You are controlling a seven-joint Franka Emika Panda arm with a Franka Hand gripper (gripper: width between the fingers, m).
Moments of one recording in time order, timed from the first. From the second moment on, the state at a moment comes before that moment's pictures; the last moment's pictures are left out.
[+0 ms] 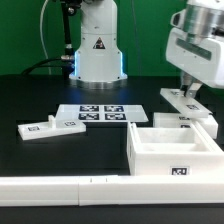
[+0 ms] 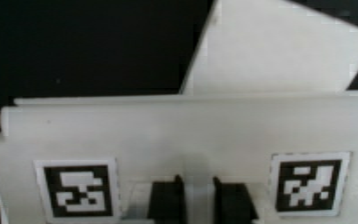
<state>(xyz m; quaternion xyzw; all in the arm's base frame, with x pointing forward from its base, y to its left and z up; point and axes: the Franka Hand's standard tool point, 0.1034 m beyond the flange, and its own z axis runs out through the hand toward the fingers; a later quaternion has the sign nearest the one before) 0.419 0.151 0.071 0.77 -0.63 0.03 0.05</state>
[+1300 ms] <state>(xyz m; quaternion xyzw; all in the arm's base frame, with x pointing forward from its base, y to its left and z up) 0.444 0.072 0.078 0.70 -0.70 0.10 -0.08</state>
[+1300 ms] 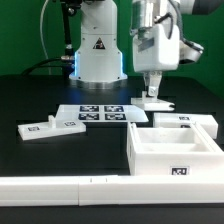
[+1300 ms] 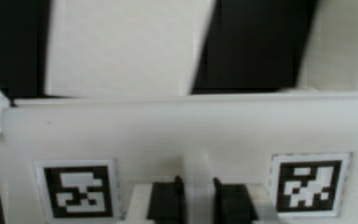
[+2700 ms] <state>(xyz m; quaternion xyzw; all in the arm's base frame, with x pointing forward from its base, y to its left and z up) 0.459 0.091 0.070 0.71 -0.70 -0.07 -0.03</state>
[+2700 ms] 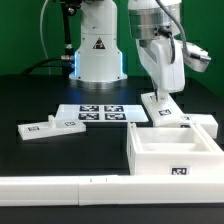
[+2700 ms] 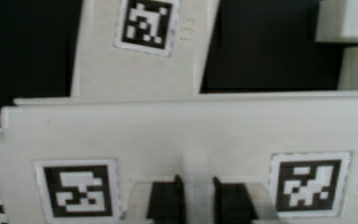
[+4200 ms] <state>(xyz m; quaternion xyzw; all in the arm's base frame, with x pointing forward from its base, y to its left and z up) 0.448 0.109 0.079 0.71 -0.69 -0.08 0.09</state>
